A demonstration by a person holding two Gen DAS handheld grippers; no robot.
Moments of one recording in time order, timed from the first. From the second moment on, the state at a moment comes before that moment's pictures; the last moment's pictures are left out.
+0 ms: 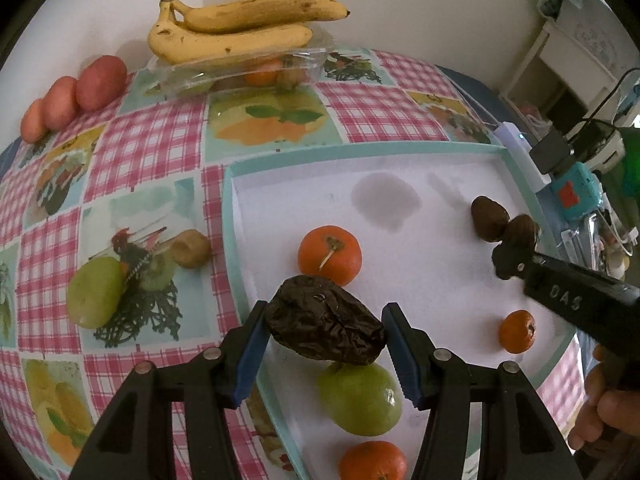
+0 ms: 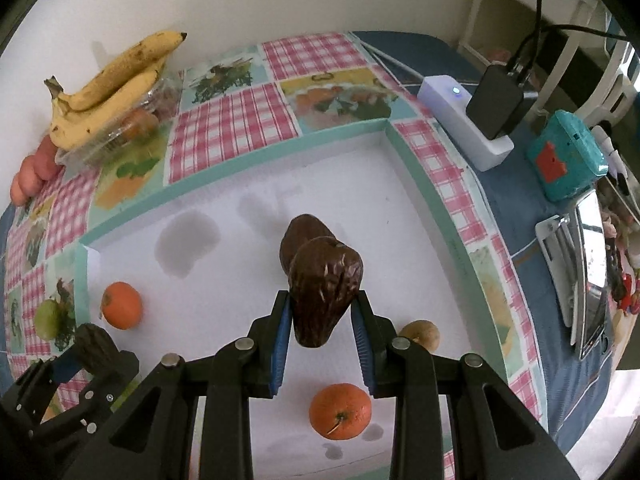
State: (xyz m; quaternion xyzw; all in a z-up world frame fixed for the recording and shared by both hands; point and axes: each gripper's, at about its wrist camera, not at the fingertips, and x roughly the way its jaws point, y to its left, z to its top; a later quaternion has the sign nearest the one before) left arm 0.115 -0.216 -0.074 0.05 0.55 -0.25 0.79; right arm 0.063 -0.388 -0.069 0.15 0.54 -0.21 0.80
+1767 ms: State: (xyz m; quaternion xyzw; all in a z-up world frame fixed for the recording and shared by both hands) left arm 0.130 -0.150 -0.035 -0.01 0.55 -0.19 0.81; right arm 0.066 -0.390 -0.048 0.12 0.51 -0.25 0.81
